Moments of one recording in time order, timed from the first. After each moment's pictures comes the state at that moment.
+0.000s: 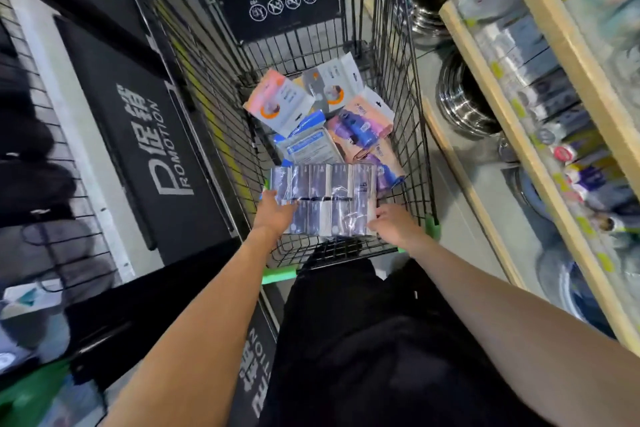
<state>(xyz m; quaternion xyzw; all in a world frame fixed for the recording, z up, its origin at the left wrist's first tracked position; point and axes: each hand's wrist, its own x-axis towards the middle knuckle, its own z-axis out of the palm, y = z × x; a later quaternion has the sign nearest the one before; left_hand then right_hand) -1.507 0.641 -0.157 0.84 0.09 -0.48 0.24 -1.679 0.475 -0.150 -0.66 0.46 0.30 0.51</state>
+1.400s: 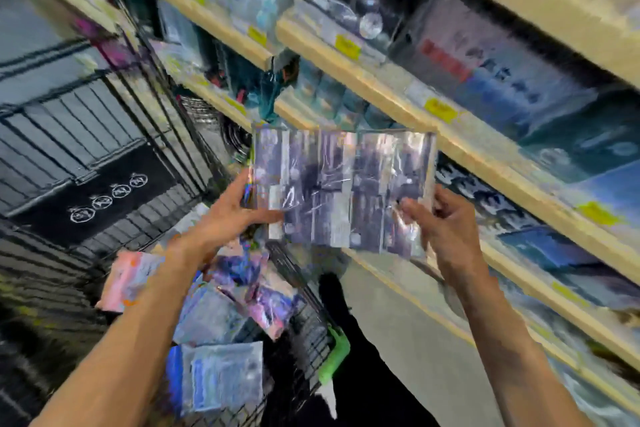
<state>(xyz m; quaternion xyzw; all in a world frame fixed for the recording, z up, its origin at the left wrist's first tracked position) -1.417 0.330 -0.022 0.64 -0.38 -0.55 0.37 -1.716 0.277 0.045 -0.53 0.60 -0.36 0.48</state>
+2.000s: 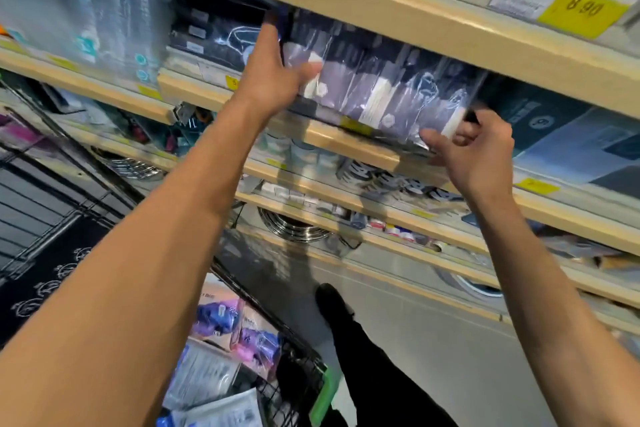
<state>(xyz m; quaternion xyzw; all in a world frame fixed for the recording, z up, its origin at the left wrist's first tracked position) -1.540 0.068 0.109 0.58 -0.55 -0.44 0.40 -1.807 0.153 0.091 -0.52 0.71 -0.41 0.24</state>
